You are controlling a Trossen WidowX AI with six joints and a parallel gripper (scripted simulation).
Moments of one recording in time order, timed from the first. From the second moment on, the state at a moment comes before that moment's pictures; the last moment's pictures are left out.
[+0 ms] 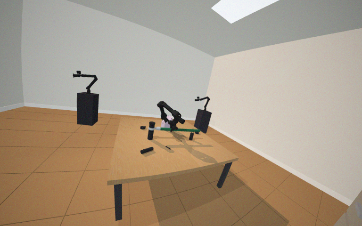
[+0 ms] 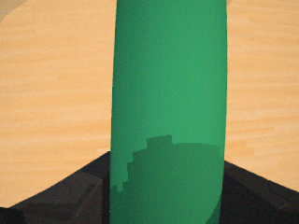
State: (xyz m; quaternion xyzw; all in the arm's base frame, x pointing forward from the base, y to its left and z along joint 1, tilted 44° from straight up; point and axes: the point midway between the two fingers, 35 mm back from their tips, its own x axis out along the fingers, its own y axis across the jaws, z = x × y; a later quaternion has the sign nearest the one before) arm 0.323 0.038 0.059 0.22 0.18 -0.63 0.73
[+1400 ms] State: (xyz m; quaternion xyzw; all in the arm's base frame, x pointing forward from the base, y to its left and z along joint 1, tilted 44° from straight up) arm 0.323 0.037 0.060 0.22 0.18 -0.63 0.72
